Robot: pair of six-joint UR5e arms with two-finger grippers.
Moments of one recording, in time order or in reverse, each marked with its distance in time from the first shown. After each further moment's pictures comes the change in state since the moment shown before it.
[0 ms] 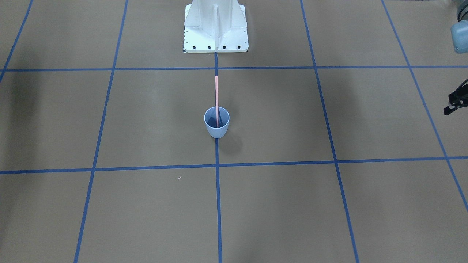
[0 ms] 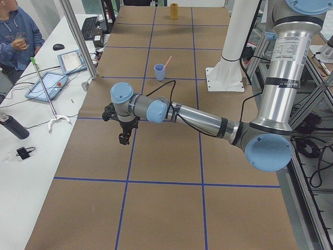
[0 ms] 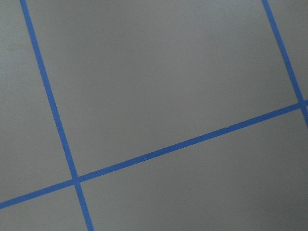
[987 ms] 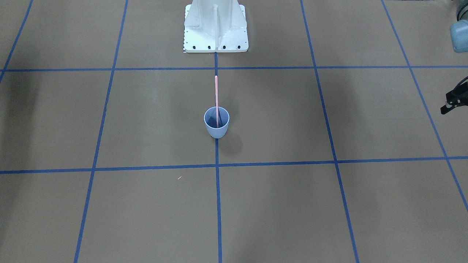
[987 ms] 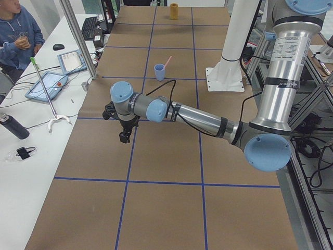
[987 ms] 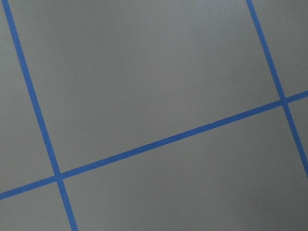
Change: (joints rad) left arm 0.003 -0.007 -0.024 0.003 -0.012 -0.008; right arm 0.034 -0.032 -0.014 0.000 0.146 0.000
